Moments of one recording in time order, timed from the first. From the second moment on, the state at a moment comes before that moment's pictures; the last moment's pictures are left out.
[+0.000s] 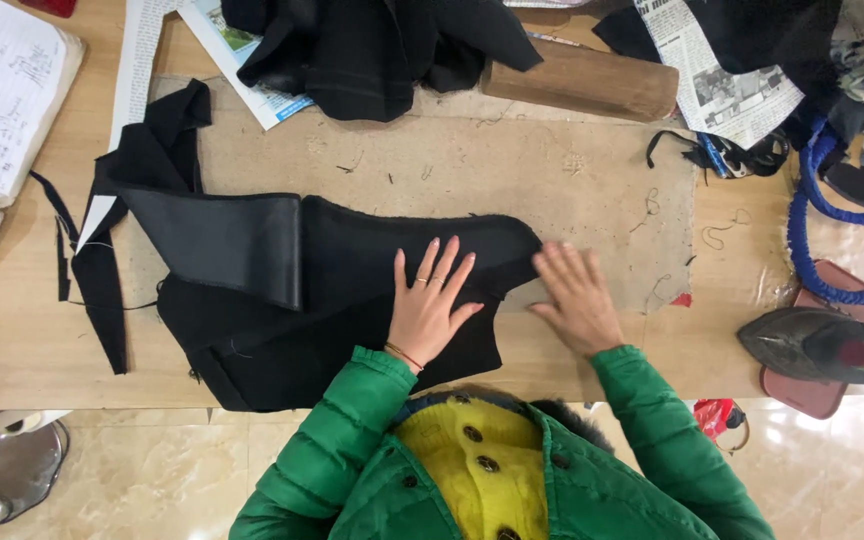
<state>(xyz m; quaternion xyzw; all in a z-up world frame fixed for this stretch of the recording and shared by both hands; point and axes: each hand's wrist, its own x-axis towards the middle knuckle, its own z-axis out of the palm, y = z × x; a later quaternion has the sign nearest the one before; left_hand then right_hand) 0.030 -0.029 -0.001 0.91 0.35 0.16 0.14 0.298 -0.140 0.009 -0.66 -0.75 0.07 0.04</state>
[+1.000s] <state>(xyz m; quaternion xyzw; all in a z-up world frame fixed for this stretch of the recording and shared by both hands) -0.038 0.021 0.003 0.80 0.57 0.18 0.08 0.234 0.209 -0.001 -0.71 -0.59 0.15 0.36</state>
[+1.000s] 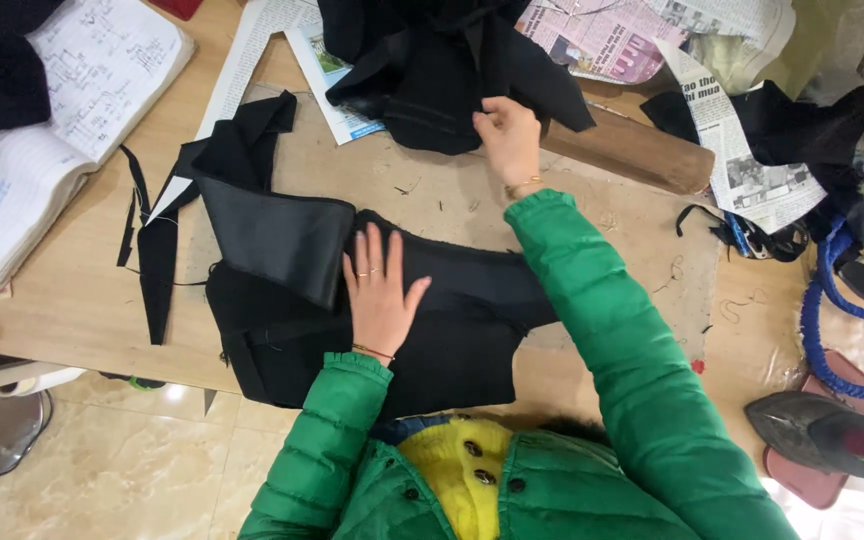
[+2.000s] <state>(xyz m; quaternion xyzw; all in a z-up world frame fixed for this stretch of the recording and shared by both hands) -0.019 -0.017 -0.034 0.89 0.42 0.19 0.05 0.375 -0.129 0.047 -0.81 -0.40 0.08 0.42</state>
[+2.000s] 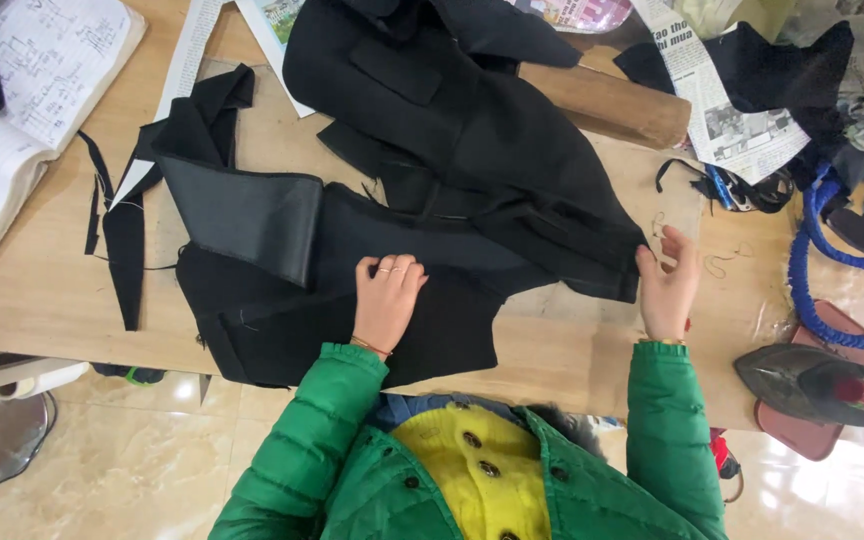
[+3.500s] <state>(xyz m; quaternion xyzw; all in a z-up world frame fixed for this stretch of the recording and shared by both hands) -0.064 0.062 0.018 0.38 0.54 0.51 0.55 0.301 -0.037 0.090 -0.74 -0.59 0.21 0.25</state>
